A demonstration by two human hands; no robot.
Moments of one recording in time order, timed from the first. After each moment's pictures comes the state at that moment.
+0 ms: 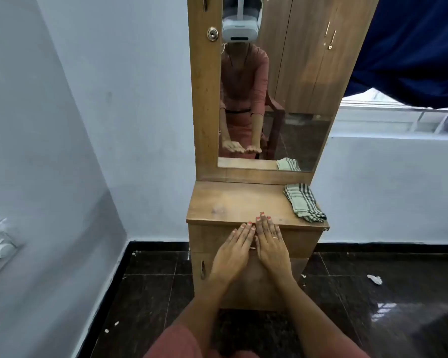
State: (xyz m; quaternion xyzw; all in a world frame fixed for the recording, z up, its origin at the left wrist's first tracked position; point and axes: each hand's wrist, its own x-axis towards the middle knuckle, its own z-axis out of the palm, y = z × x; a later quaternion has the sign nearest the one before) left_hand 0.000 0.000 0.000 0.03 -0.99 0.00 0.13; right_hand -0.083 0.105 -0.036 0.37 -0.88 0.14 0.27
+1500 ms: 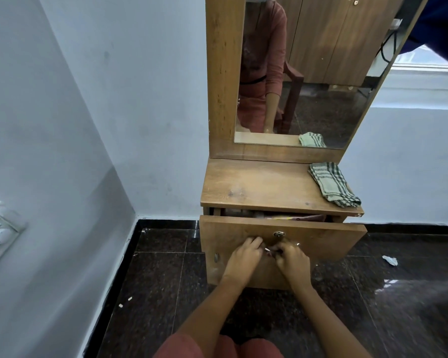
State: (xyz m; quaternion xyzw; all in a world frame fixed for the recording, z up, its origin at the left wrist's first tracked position) left_hand 0.009 -0.015 -0.049 -0.01 -0.99 -0.11 0.08; right_hand -0.049 0.104 -0.049 0.19 -0.95 0.25 0.00
